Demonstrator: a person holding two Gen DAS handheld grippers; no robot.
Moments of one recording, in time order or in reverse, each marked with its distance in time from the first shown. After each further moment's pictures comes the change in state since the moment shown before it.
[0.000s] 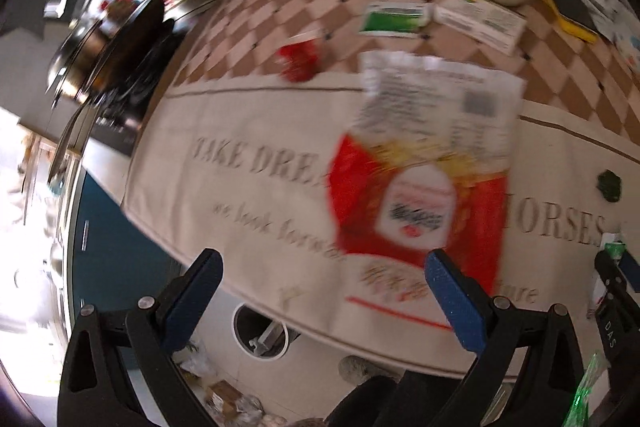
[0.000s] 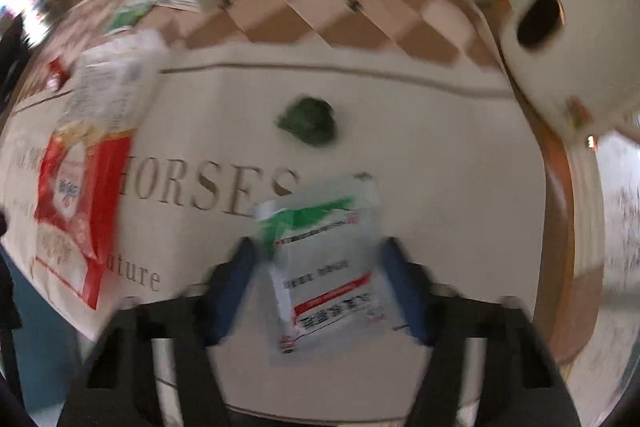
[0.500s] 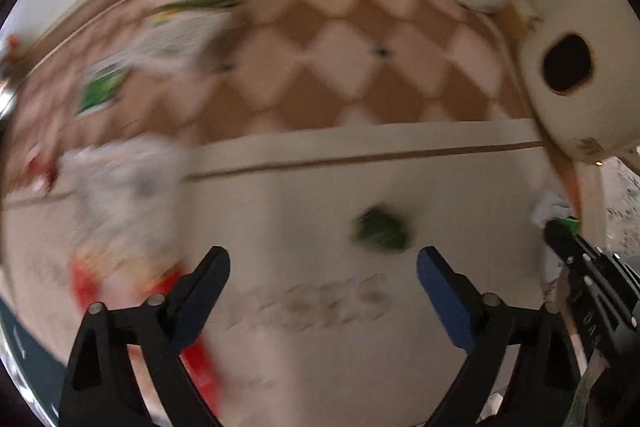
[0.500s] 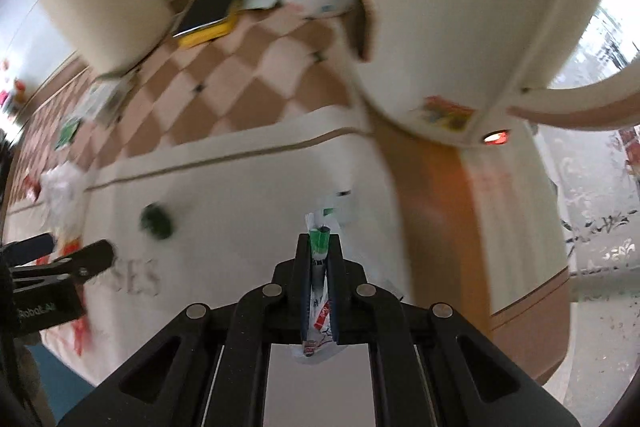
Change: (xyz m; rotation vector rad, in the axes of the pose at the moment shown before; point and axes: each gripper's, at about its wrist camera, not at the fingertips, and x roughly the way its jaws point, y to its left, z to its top) left arm -0.006 -0.184 0.050 0.313 0.050 -0.452; right arm -0.020 -0.147 0.009 0.282 -0.076 -0.003
